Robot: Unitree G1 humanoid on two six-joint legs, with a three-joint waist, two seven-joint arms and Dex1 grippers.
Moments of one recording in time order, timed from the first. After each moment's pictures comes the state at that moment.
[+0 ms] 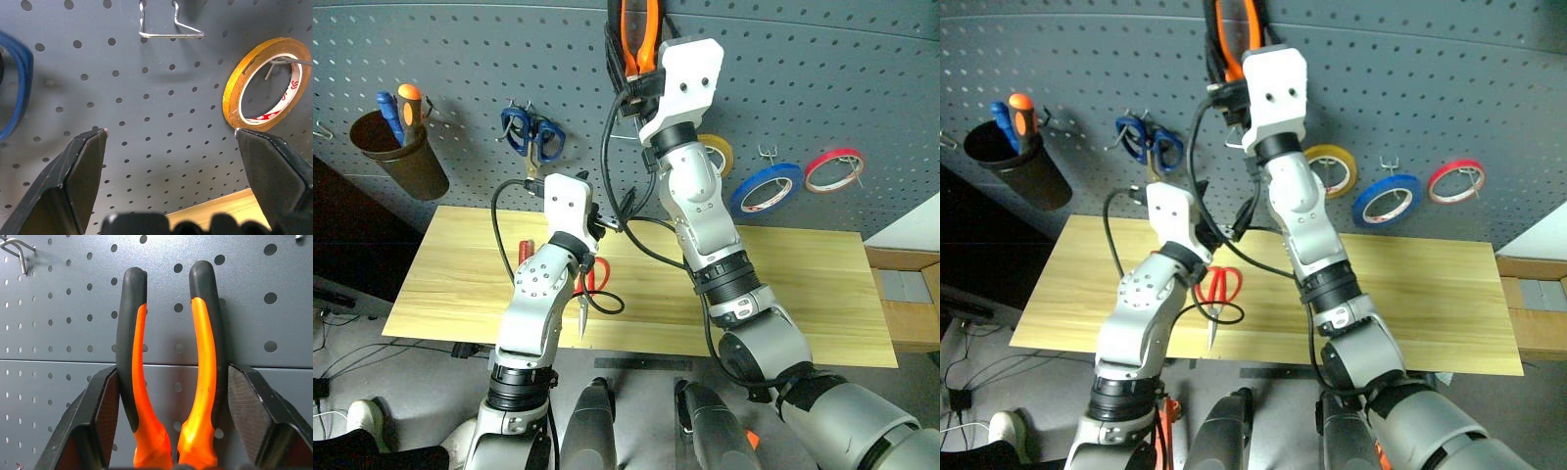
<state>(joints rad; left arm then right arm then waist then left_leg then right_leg) -0.42 0.17 0.00 -0.26 -0.12 0.37 -0.23 -1.10 0.15 0.06 0.46 -0.02 -0.28 -0.05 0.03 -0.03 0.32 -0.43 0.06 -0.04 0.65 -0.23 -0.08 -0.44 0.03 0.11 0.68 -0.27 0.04</state>
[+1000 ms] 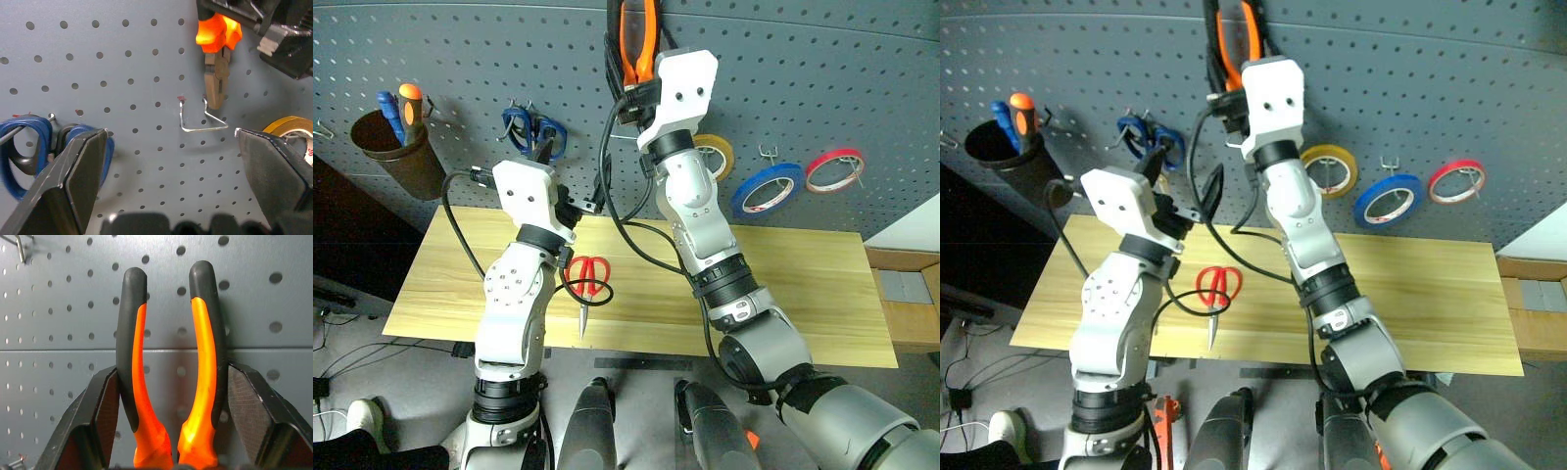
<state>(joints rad) -0.39 0.19 0.08 -0.40 -0.13 0.25 -0.19 -1.08 0.15 0.09 0.49 -0.01 -0.29 -0.08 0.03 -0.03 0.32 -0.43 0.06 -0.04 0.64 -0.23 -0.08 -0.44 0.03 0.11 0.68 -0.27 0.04</state>
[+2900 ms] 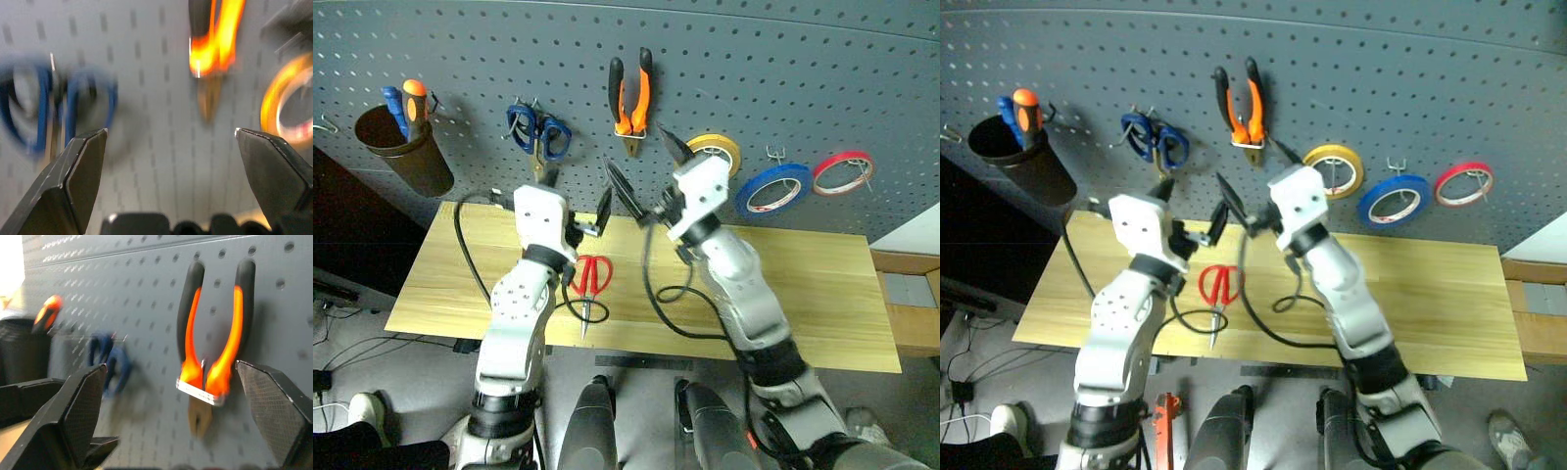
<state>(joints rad) -0.20 0.21 0.00 -0.41 -0.05 0.32 -0.17 -0.51 -0.13 0.25 -0.23 0.09 0.12 0.29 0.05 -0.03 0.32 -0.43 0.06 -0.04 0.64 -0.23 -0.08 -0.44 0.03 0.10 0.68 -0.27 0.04</state>
